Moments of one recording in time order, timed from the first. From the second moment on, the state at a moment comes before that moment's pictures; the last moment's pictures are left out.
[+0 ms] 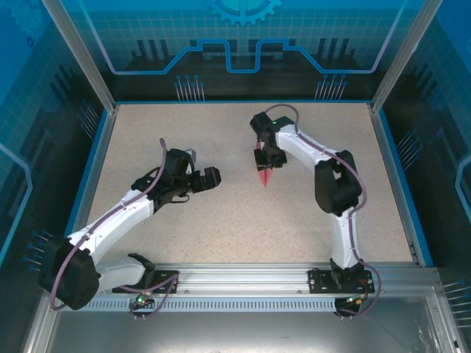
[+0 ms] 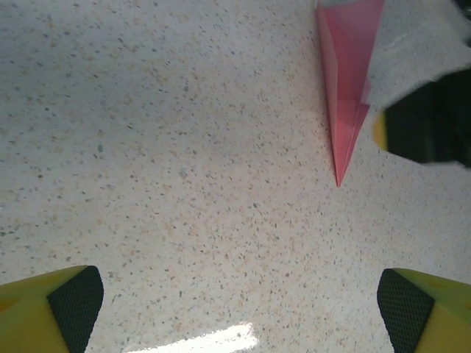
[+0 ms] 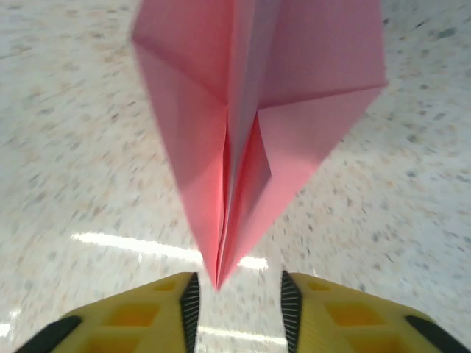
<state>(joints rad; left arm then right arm) -0.42 1.19 0.83 -0.44 0.11 -0.69 0.50 2.08 1.77 -1.10 0.05 0.36</state>
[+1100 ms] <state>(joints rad) -0.15 1.09 0.37 0.15 -0.37 -0.19 -0.02 1.15 0.40 0.10 0.21 0.09</state>
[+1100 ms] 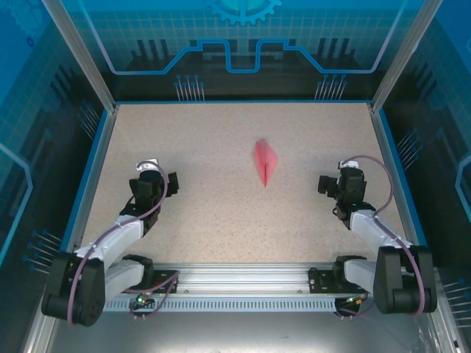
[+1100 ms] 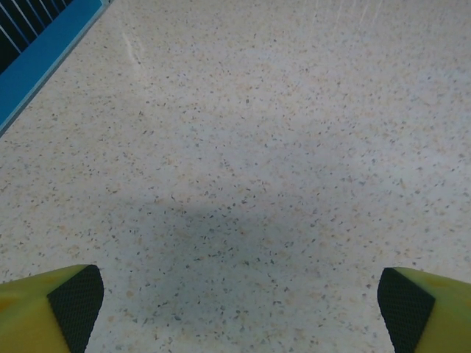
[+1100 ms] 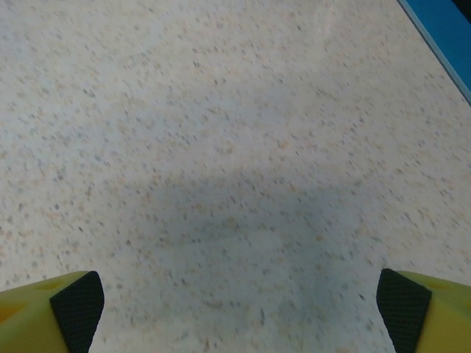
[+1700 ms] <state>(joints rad) -0.01 1.37 0.32 0.66 -0.09 -0.12 0.07 1.50 0.40 0.60 0.05 -0.03</state>
